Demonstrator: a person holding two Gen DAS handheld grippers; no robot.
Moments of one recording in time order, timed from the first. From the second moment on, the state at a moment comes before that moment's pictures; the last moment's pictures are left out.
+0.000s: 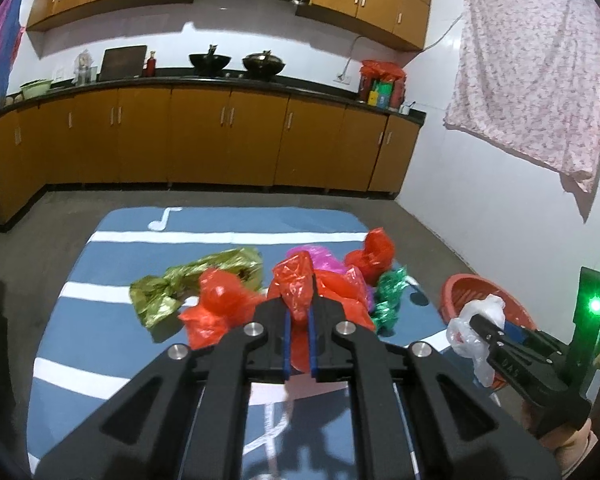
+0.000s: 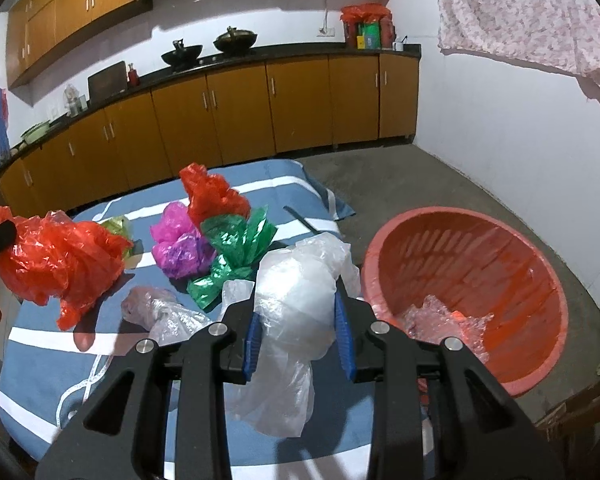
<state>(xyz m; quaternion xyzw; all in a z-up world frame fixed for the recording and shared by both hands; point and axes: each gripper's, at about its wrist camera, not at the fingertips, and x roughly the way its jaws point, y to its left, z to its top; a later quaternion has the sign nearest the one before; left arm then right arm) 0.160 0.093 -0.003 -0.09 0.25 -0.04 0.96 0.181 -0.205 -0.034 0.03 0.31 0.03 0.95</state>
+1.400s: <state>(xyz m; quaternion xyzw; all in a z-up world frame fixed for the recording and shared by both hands) 0.248 -0.170 -0.033 -0.03 0.28 -0.27 0.92 0.188 -0.403 -0.025 0.09 0.28 -0.14 0.95</state>
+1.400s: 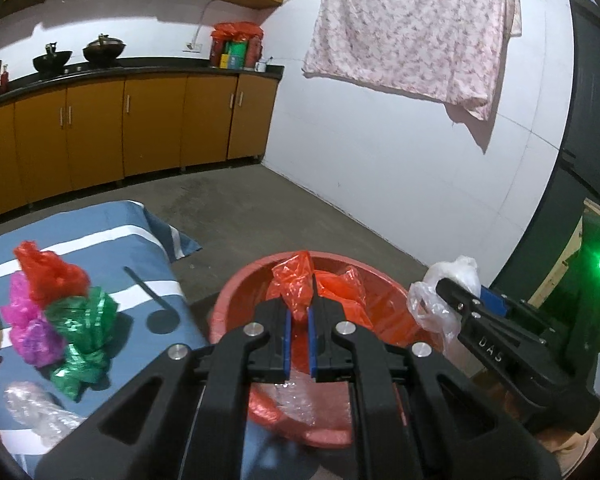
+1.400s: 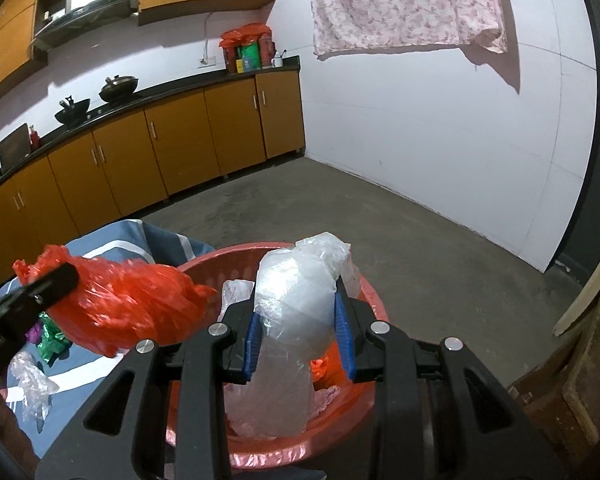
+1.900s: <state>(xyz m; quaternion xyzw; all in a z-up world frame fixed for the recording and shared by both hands) 0.269 -0.179 -0.055 -0.03 0.32 -0.27 0.91 0.191 -0.409 -0.030 0.11 0.27 -0.12 0.95</state>
